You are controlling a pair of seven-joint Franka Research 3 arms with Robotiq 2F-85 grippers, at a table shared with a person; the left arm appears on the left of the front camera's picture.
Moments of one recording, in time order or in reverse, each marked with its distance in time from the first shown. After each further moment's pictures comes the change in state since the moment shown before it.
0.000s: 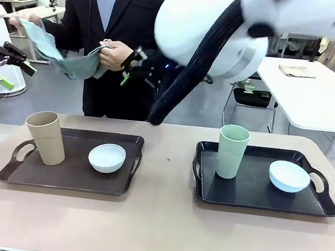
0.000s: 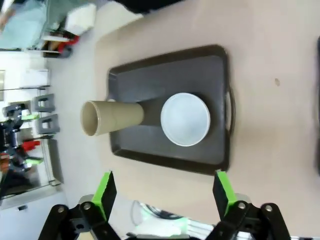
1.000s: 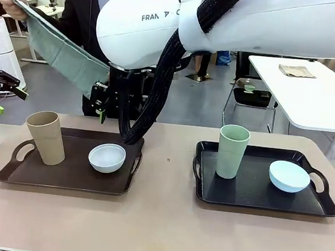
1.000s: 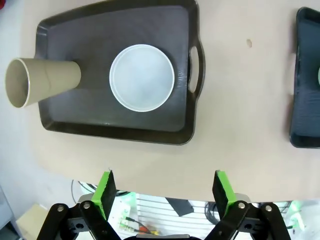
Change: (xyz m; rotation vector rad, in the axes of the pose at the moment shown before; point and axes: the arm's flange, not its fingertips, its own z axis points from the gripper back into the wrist) left arm -0.098 0.013 -0.012 -0.023 -0.078 -0.036; right arm -0.030 0.056 -0.053 -0.394 0.169 0.109
